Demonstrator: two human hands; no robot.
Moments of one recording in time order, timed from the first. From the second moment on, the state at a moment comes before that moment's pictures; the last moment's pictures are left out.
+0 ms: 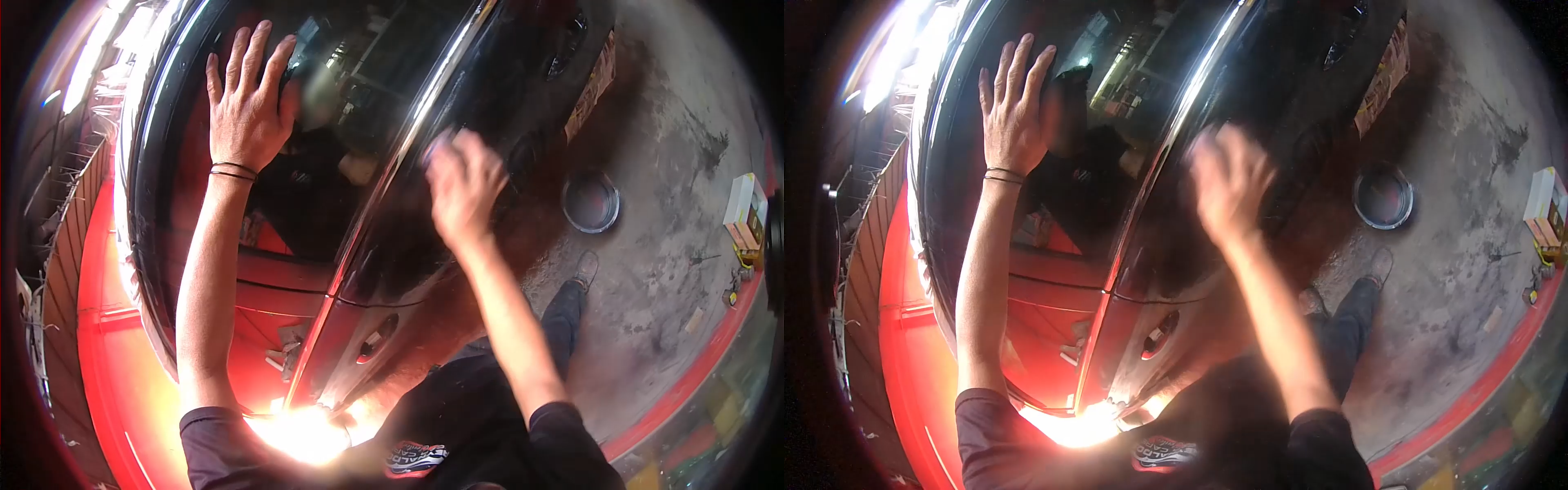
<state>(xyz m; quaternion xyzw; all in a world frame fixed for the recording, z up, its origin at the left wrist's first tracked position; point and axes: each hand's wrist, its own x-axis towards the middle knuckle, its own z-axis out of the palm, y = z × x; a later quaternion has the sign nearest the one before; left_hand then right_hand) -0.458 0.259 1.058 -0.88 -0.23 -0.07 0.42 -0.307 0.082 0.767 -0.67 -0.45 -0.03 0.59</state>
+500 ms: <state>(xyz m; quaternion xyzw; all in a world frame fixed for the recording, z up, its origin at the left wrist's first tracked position) -0.459 0.260 1.057 -0.87 -0.23 -0.07 0.42 -0.249 0.119 0.781 -0.66 -0.49 -0.08 0.56</state>
